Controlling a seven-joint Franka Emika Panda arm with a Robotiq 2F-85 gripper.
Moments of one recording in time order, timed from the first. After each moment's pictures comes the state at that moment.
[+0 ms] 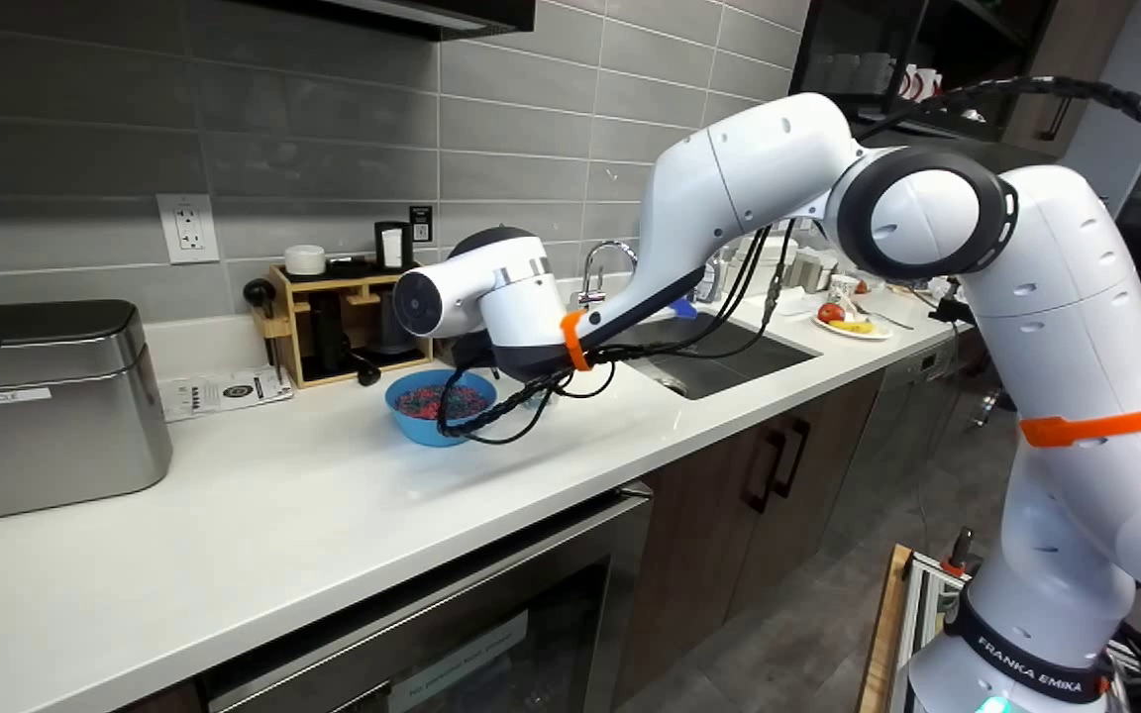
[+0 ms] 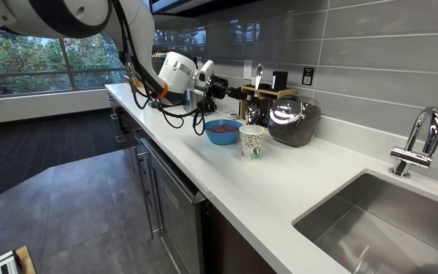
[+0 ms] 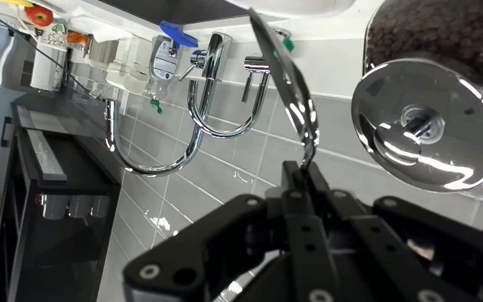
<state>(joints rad) 0.26 0.63 0.07 -1.47 -1.44 1.68 1.86</state>
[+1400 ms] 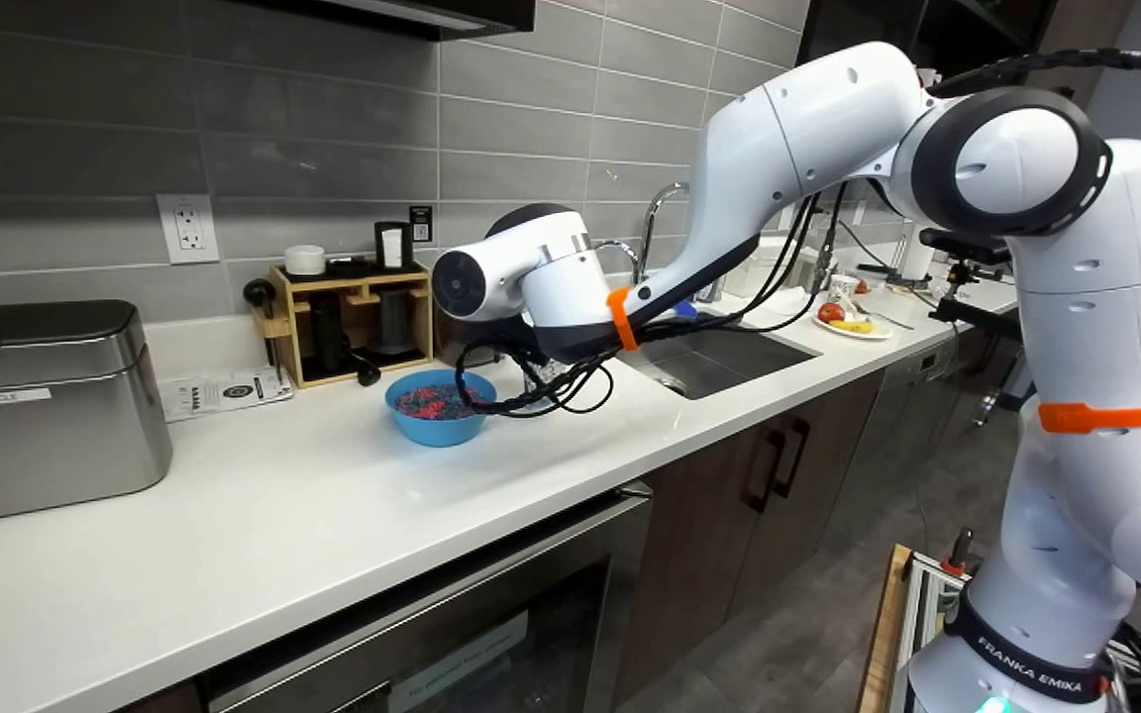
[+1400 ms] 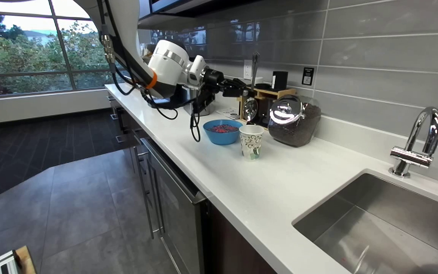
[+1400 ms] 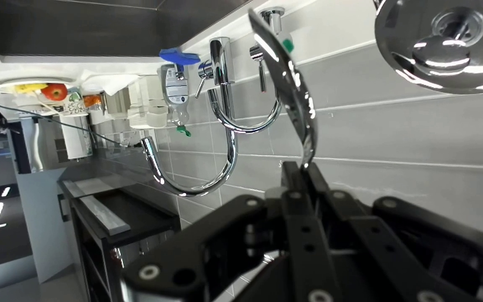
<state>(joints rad) 0.24 0.44 0.09 -1.69 -1.46 1.72 2.27</state>
